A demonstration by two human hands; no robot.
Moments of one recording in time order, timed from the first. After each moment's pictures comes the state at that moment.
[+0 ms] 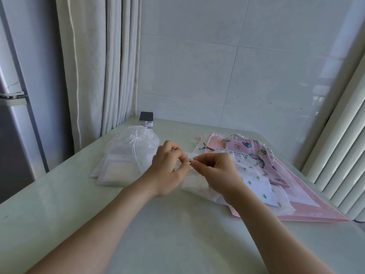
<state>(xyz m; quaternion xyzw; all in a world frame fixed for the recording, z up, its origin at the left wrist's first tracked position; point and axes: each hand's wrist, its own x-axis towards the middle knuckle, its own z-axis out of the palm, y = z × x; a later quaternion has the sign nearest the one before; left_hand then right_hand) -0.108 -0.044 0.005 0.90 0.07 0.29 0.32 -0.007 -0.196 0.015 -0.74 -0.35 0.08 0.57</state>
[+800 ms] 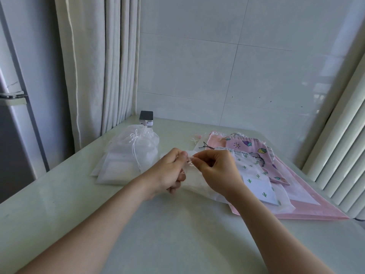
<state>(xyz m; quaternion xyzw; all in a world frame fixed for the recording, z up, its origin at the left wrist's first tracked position) -0.115 -0.057 0.015 0.79 0.14 0.11 0.59 -0.002 -0.195 0.012 -0.77 -0.38 -0.03 0.51</state>
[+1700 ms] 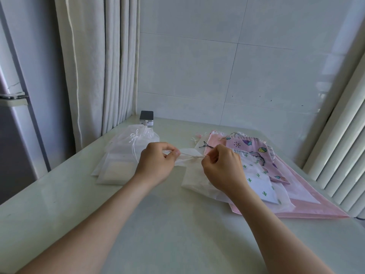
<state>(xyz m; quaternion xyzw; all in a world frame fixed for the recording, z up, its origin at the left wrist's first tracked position) -0.108 -0.035 0.011 0.82 0.20 0.34 0.42 0.001 -0.198 0.017 -0.85 -0.31 -0.15 0.40</state>
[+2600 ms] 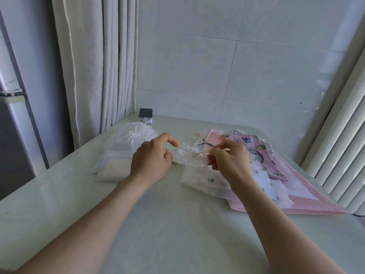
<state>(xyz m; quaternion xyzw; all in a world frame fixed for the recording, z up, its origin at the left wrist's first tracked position) -0.114 -0.033 0.011 0.88 0.19 0.37 0.25 0.005 -0.207 0.028 -0.78 -0.20 -0.02 0.60</state>
